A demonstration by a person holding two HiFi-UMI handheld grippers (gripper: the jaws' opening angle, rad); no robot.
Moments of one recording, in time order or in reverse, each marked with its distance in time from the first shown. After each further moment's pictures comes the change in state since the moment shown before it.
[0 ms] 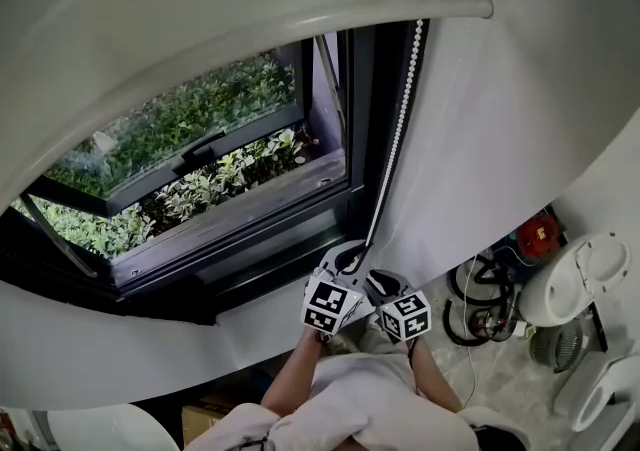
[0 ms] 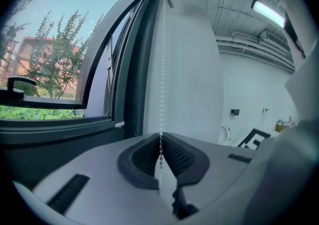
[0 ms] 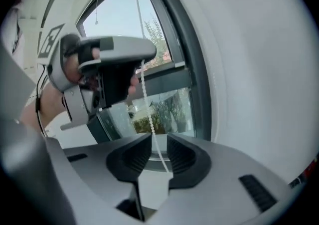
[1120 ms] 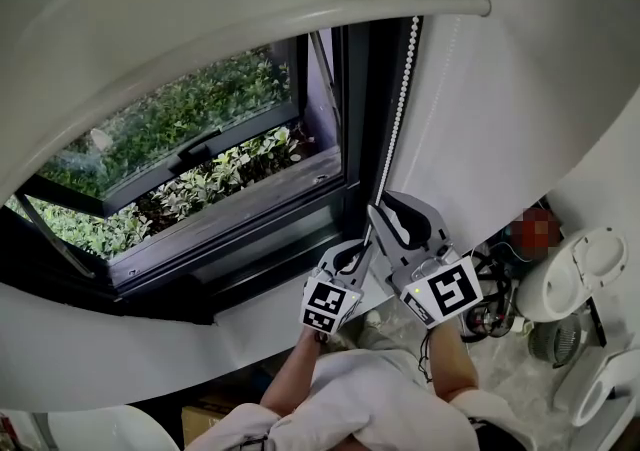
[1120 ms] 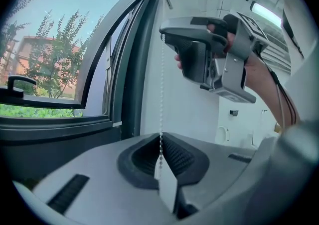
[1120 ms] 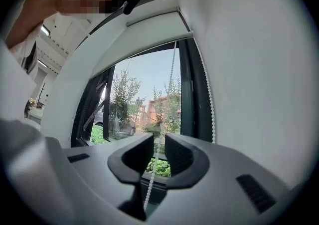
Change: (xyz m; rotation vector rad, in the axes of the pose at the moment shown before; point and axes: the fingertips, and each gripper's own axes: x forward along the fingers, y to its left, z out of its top) left arm -0.003 -0.008 -0.001 -0.002 -0.017 -0.014; right arm -0.113 0.061 0.293 -0.388 -0.609 -0.004
